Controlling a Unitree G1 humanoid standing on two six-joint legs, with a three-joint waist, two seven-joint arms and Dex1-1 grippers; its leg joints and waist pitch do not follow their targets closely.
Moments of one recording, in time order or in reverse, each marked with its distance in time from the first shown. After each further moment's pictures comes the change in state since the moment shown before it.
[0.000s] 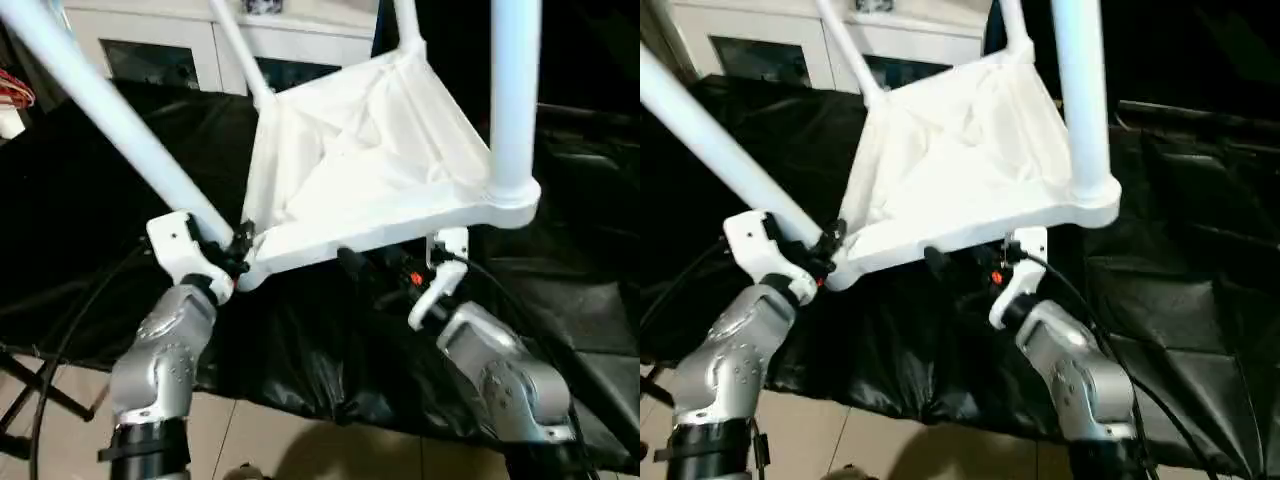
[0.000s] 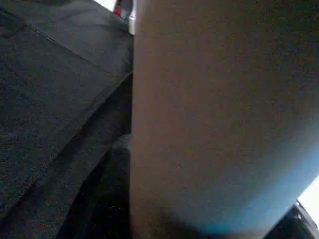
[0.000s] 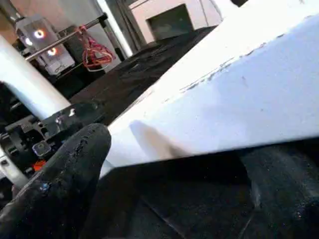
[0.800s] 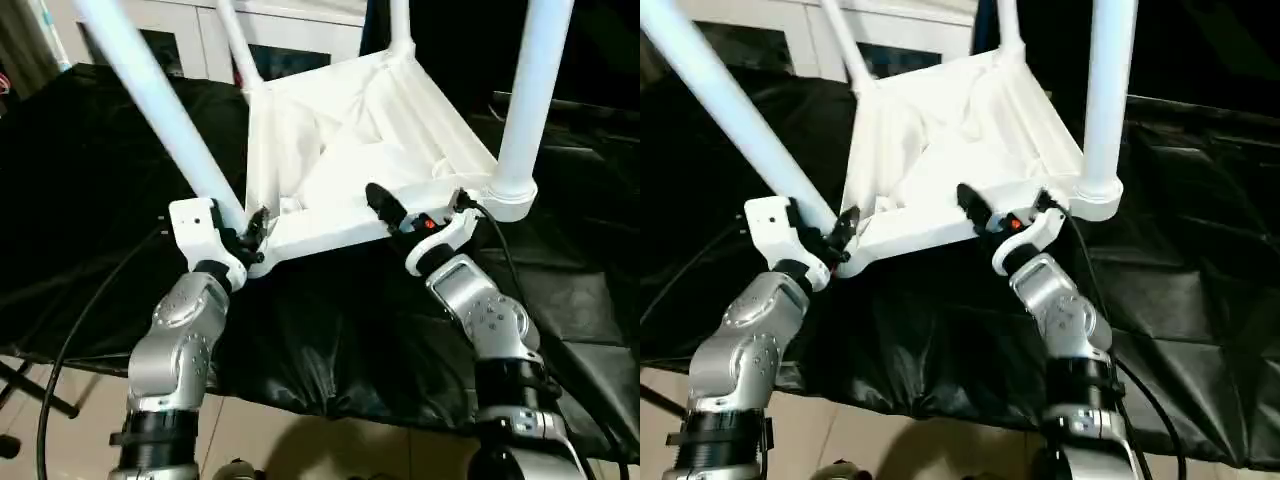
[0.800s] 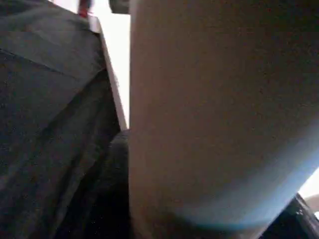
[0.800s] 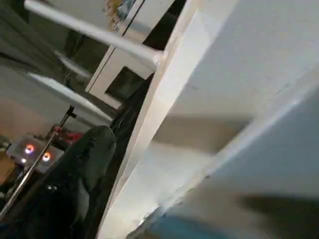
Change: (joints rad) left arm -0.002 0.013 -0.102 -0.020 0.108 -0.077 -0.026; right arm -0.329 0.124 -0.350 0.423 0.251 0.034 -0.197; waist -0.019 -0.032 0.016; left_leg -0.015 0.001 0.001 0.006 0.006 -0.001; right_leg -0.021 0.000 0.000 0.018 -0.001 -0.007
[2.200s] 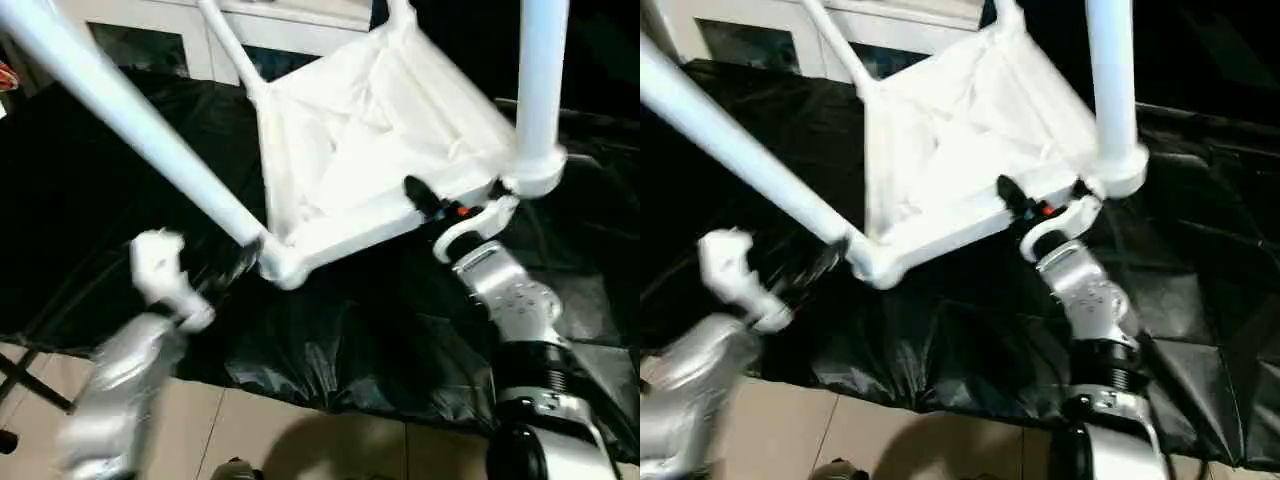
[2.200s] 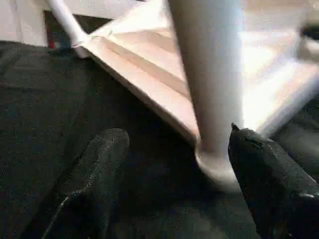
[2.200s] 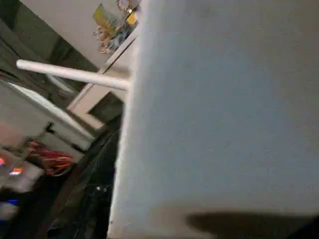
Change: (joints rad) left arm 0.310 0.300 -0.001 -0.179 -0.061 -0.178 -0.416; right arm -0.039 -0.156 -0.053 -0.042 -0.034 -0.017 -0.059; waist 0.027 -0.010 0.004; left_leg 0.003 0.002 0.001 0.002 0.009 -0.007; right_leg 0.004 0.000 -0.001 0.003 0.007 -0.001
